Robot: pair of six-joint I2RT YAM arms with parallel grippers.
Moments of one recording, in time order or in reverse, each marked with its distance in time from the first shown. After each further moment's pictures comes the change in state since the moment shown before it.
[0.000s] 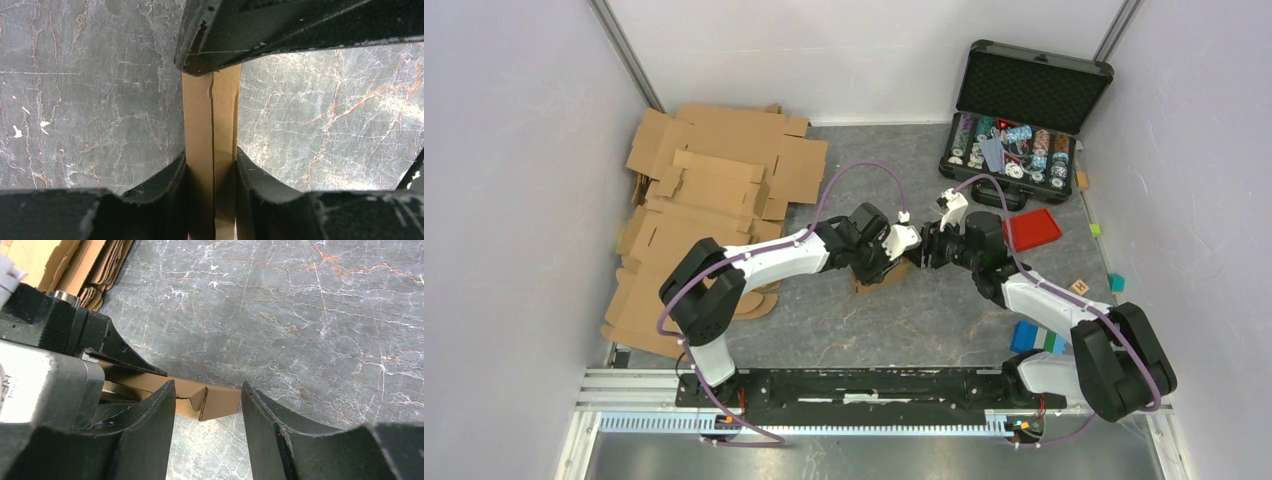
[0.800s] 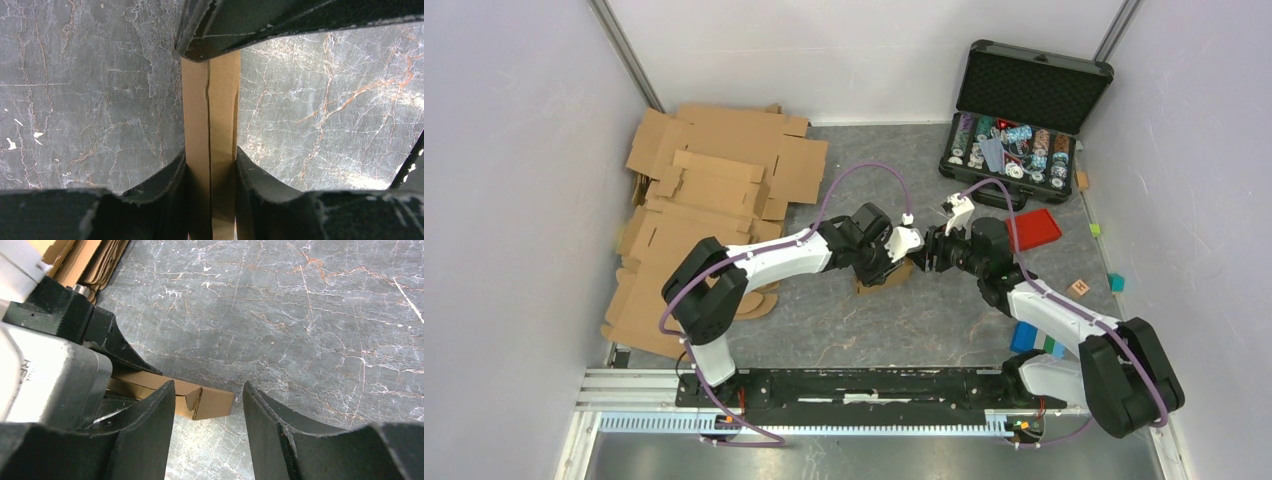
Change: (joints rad) left arm -0.008 0.013 0.019 -0.016 0.026 0.033; right arm -0.007 -0.079 -0.051 0.006 0.029 -0.030
